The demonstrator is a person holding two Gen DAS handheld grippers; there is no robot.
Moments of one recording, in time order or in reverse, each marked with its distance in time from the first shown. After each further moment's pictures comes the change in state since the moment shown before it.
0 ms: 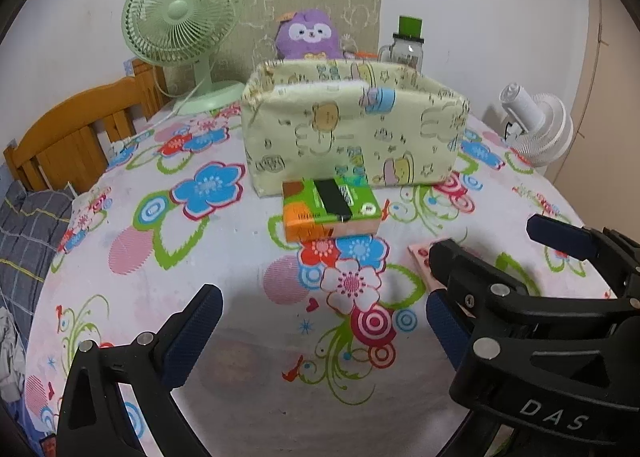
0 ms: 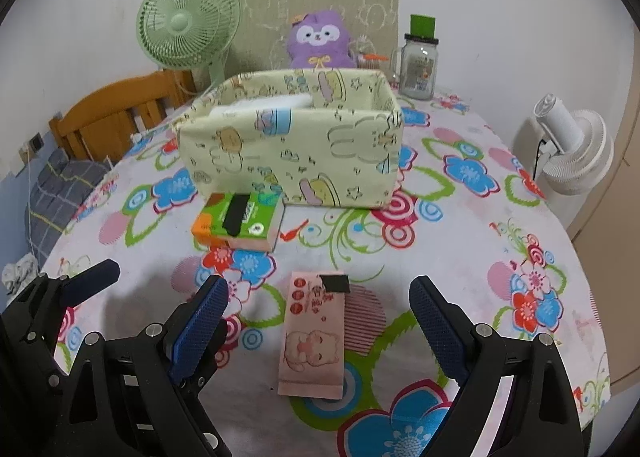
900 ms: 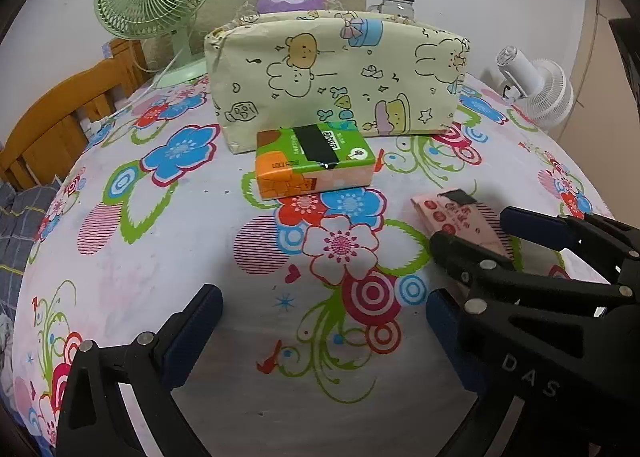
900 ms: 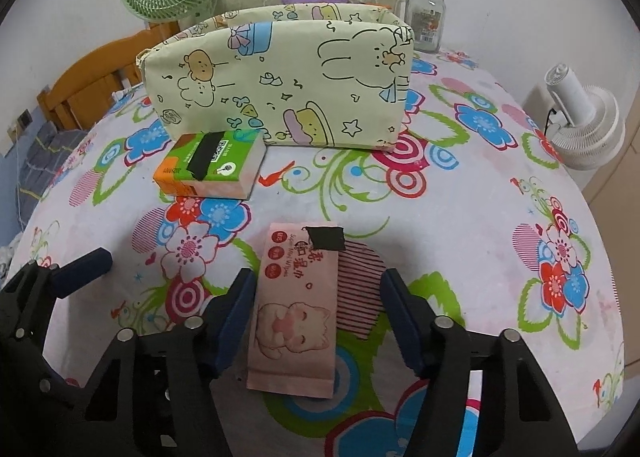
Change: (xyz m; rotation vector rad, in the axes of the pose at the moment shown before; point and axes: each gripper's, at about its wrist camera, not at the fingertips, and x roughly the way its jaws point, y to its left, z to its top) left arm 0.029 -0.010 -0.013 0.045 0.099 -0.017; right arm 0.042 -0.006 -0.018 -0.010 0.143 -0.012
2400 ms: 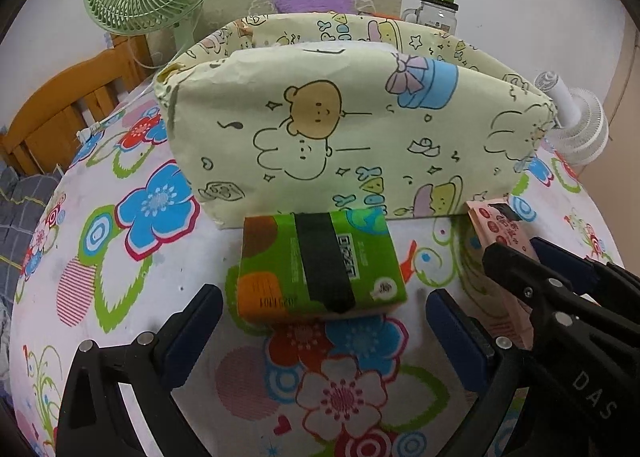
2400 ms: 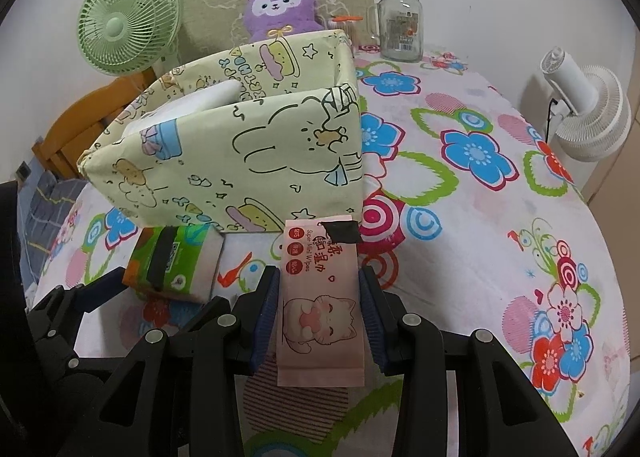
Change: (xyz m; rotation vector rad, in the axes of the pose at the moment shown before) left arm 0.047 0.005 0.069 -0.093 0.031 0.048; right arm 0.018 -0.042 0.055 0.121 -0.035 0.055
